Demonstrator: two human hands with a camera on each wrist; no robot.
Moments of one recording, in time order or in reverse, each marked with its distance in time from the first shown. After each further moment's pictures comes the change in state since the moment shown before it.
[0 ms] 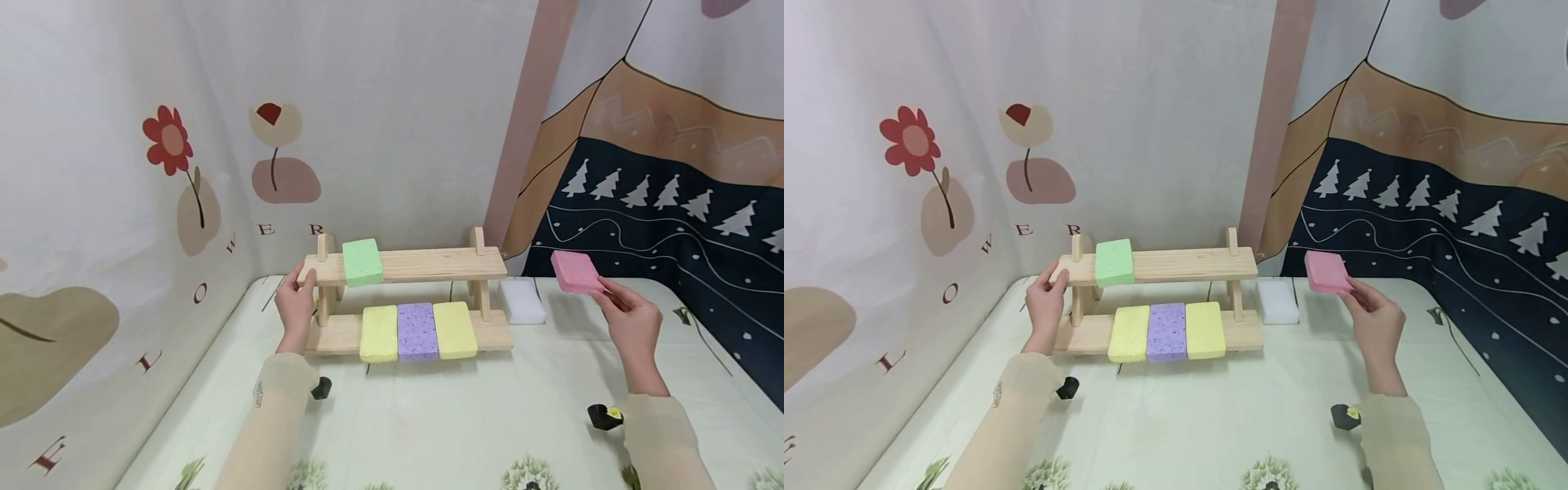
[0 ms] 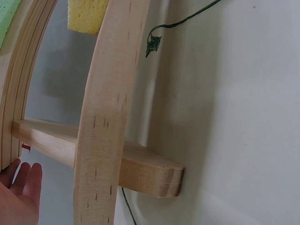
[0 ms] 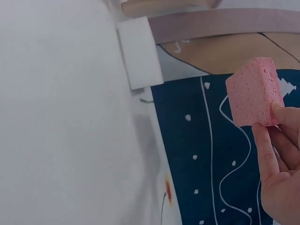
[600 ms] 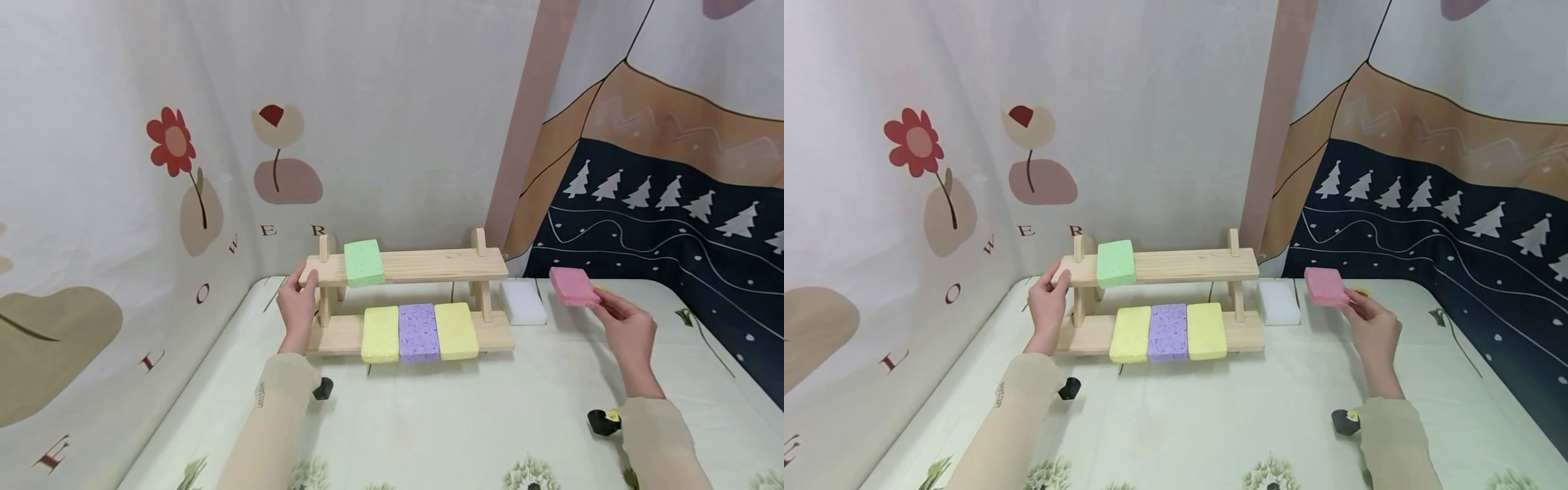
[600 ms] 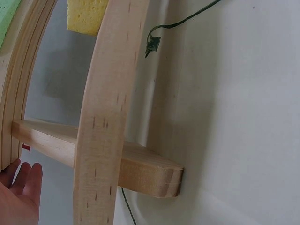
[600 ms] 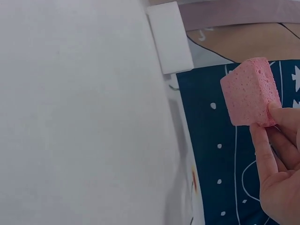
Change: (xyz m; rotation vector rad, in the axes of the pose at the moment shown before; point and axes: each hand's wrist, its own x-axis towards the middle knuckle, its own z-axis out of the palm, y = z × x) left_hand -0.002 0.000 -0.001 0.017 0.003 0.019; right_hand 0.003 0.023 0.006 -0.070 -0.083 0.109
